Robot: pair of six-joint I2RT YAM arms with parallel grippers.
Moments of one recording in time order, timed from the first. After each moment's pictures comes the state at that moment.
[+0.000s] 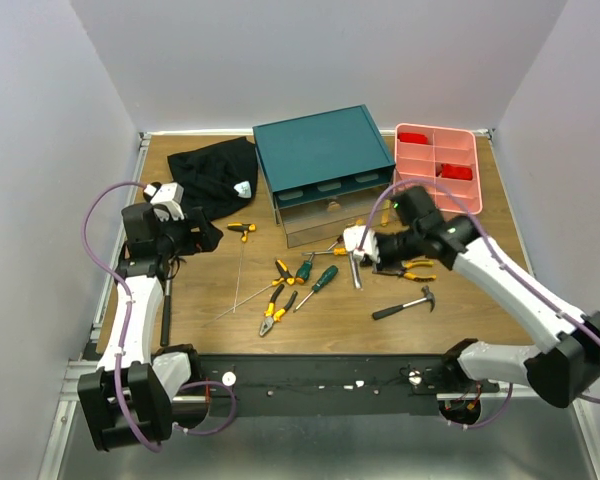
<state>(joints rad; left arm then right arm) 0.18 1.01 0.68 -0.24 0.49 -0.14 0.56 1.24 1.04 -0.84 -0.57 -1.07</state>
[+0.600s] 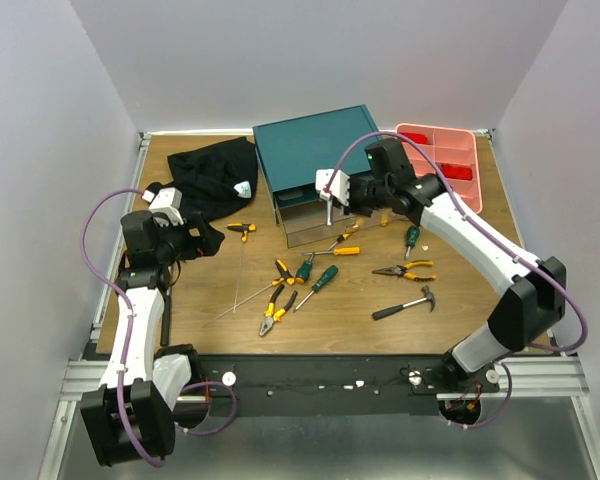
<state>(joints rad) 0.18 0.92 0.62 -0.21 0.51 -0.19 0.56 1.54 1.42 -0.62 -0.43 -0.96</state>
